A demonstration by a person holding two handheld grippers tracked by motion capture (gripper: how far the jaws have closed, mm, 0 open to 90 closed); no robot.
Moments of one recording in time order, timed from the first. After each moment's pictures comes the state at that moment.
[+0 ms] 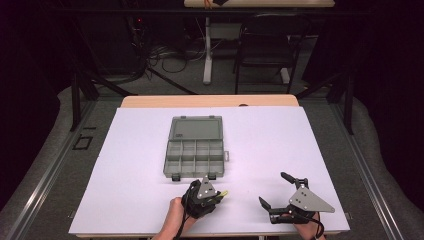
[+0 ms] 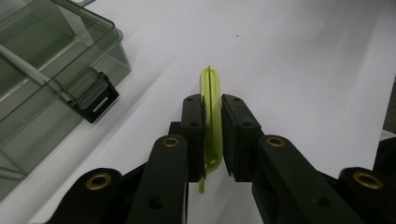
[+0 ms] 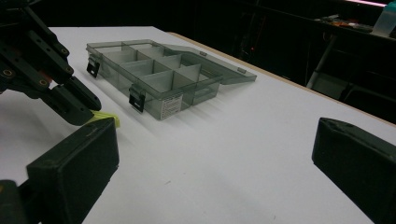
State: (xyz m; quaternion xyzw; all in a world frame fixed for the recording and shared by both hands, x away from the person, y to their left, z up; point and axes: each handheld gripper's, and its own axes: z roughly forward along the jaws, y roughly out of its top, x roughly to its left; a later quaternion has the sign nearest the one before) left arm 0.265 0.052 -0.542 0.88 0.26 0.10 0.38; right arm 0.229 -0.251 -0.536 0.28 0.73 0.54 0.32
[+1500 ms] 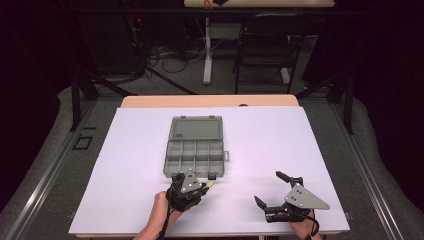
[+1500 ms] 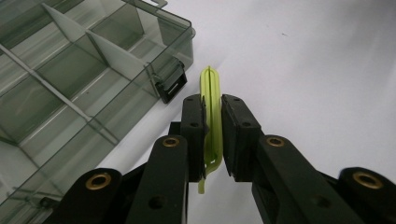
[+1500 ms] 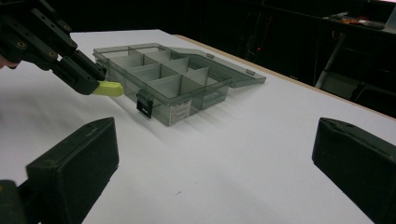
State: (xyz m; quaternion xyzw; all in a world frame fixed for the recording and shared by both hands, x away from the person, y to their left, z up) left arm 0.275 0.089 -0.527 0.87 0.27 0.14 0.38; right arm 0.234 -0.242 -0.537 0.28 0.73 0.54 0.30
